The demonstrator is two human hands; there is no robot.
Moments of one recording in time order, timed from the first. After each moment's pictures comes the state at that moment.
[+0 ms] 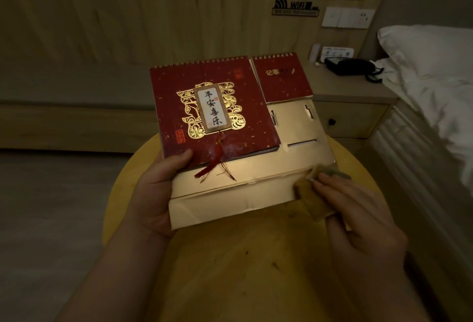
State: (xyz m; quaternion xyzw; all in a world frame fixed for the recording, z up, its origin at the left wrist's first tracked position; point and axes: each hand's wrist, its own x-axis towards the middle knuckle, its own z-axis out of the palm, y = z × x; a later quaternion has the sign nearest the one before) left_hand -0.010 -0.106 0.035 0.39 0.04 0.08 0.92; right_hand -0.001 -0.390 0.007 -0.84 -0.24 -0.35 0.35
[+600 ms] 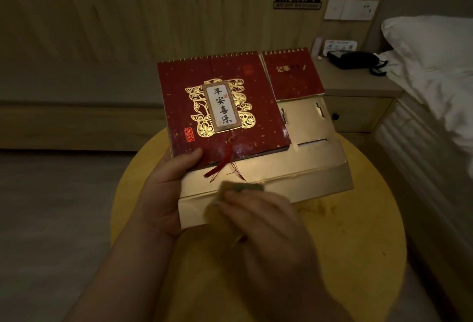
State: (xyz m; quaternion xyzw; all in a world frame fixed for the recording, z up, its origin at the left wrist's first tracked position) left_hand -0.012 -0.110 0.037 0.40 0.03 0.07 0.91; right_hand -0.040 -0.294 0.009 -0.79 -0.39 -0.31 0.37
